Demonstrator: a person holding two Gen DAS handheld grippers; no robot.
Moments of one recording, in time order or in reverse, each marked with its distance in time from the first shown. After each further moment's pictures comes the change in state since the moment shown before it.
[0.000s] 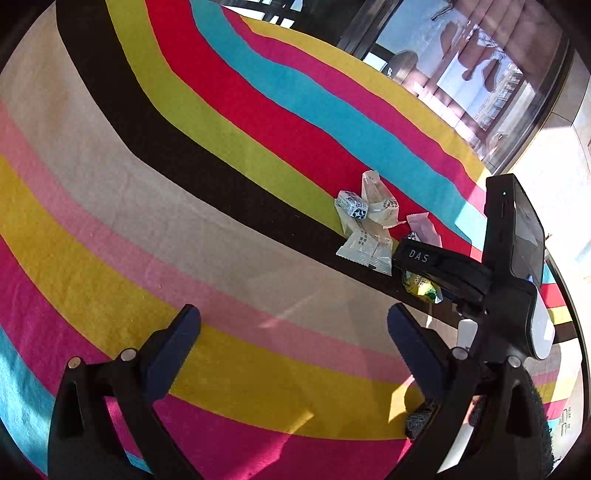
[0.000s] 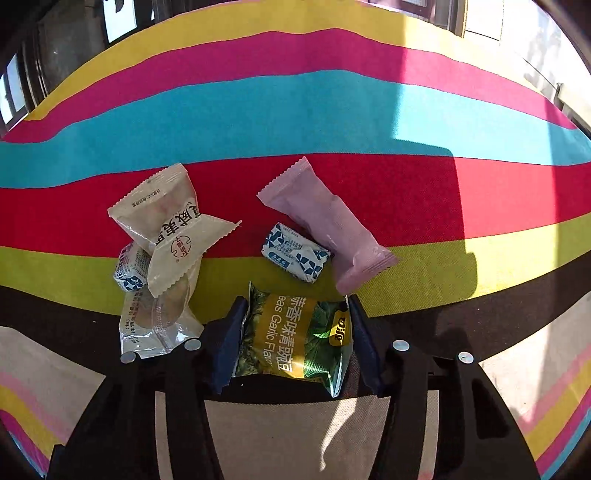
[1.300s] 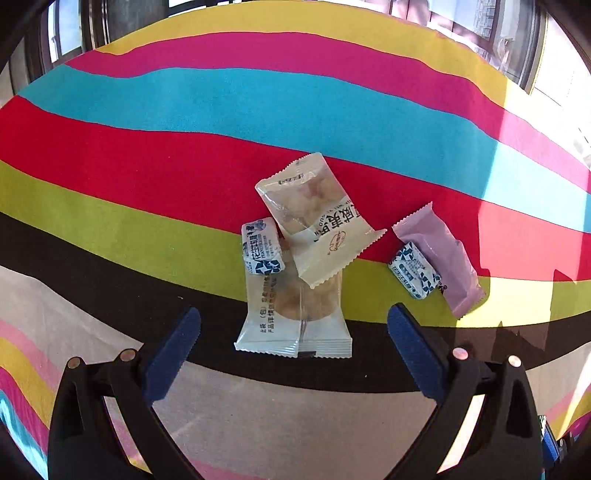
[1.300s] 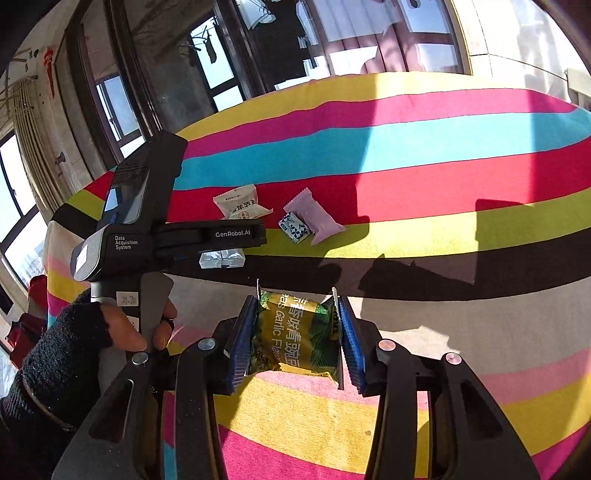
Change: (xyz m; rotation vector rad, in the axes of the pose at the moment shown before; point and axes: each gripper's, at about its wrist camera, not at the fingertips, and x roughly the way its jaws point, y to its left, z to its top) left arm 0.113 -0.114 0.051 0.290 0.147 0.262; right arm -0.087 -0.115 -0.069 -0.092 -0.221 0.429
